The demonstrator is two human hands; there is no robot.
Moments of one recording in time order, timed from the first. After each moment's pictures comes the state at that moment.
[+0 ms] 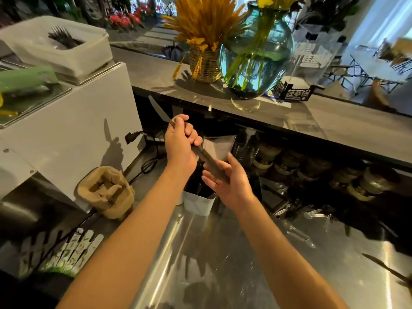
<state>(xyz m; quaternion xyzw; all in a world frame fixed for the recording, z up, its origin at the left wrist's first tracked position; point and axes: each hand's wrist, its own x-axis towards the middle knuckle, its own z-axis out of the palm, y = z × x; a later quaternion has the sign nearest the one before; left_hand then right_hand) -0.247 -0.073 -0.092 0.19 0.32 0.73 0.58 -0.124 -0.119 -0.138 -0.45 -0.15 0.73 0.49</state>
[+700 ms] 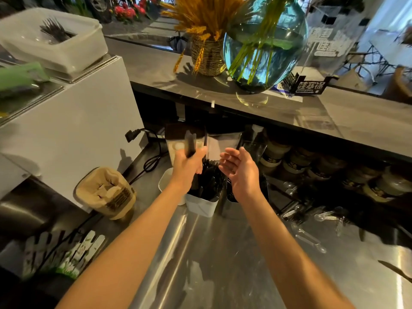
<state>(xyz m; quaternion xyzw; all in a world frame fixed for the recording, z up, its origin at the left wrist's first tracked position) -0.252 -0.067 -0.174 0.43 0.49 0.57 0.51 -0.112 -0.082 -0.149 -0.52 -0.25 0.60 0.56</state>
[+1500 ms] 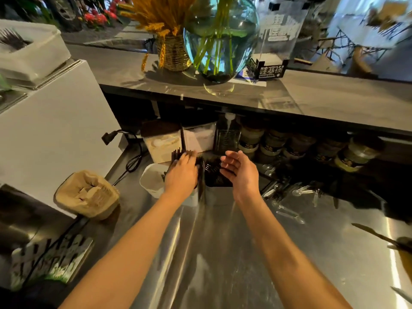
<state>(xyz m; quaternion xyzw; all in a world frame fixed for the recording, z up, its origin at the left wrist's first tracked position) -0.219 -0.084 -0.236 0.78 0.61 0.13 0.07 -0.055 -0.138 -0.156 -0.54 -0.21 0.56 0.60</state>
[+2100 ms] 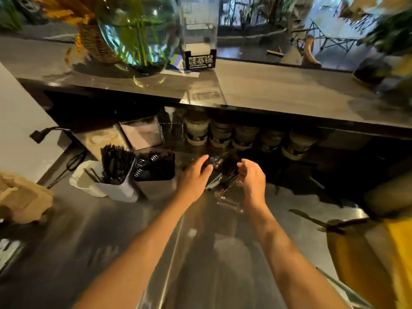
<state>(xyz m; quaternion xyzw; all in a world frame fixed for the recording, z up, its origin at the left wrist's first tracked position) 0.017 -0.144 -0.219 0.68 0.57 0.26 0.38 0.176 -0.175 -0.215 -0.65 -0.22 0.42 0.59</state>
